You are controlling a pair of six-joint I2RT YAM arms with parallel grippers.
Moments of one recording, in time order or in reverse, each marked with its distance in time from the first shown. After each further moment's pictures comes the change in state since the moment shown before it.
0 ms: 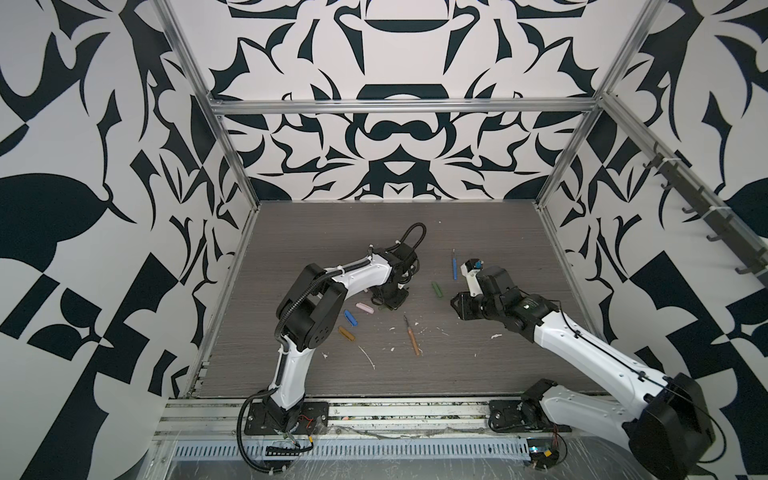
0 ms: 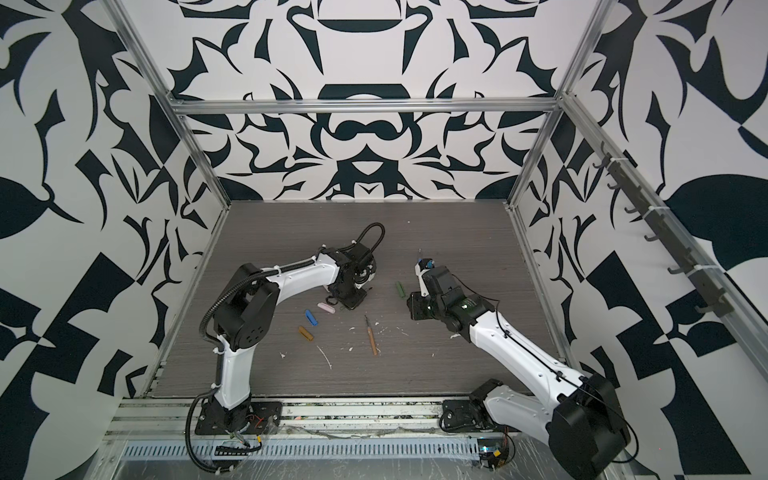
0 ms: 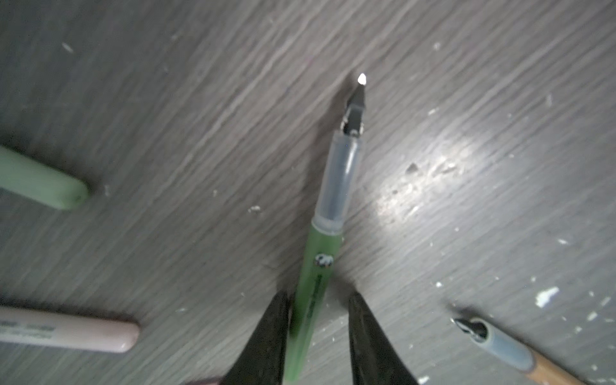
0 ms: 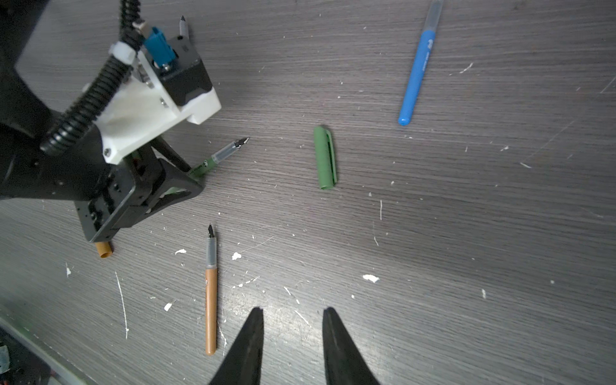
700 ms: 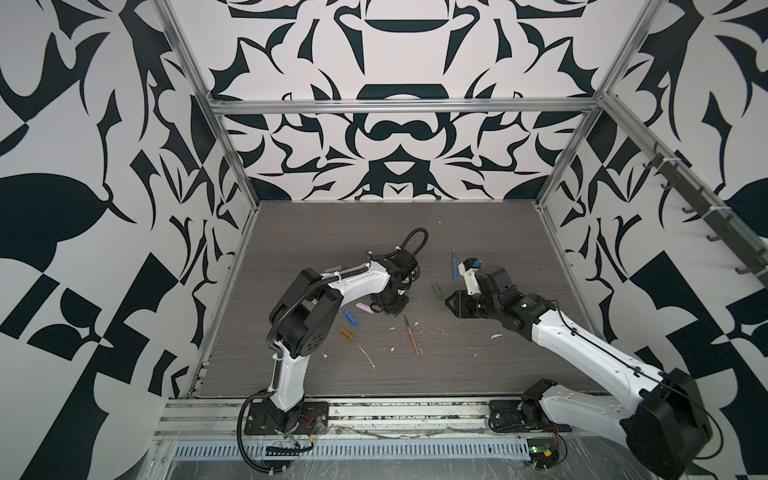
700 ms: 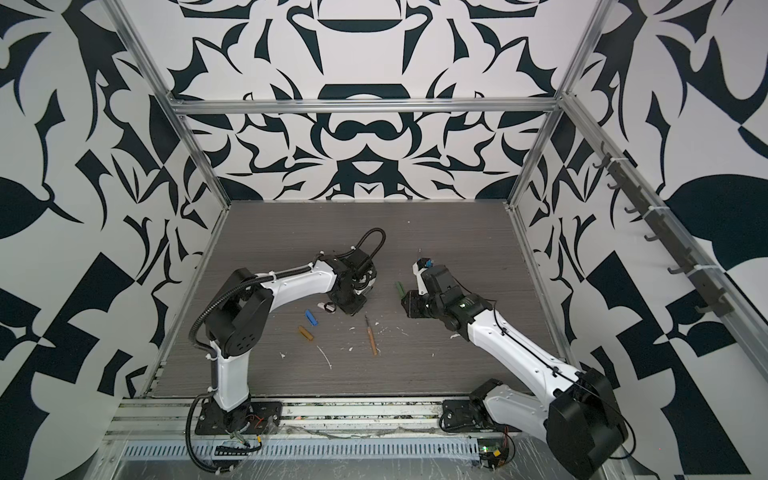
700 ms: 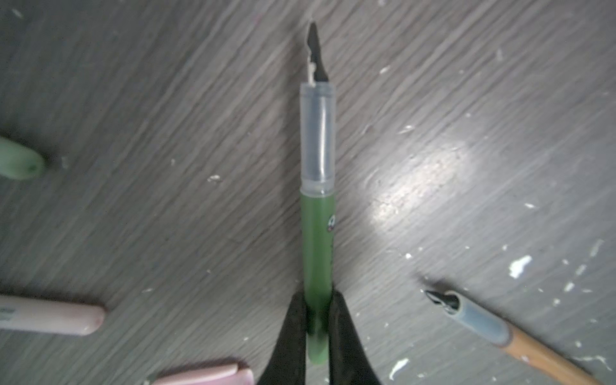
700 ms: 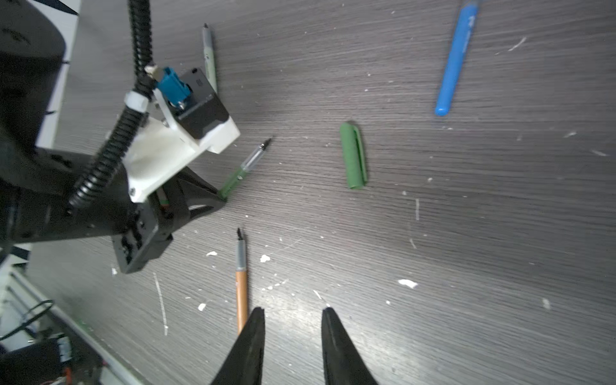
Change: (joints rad) left arm -0.031 -0.084 -0.109 0.087 0.012 -0.016; right arm 0.000 0.023 -0.015 0.087 -0.118 0.097
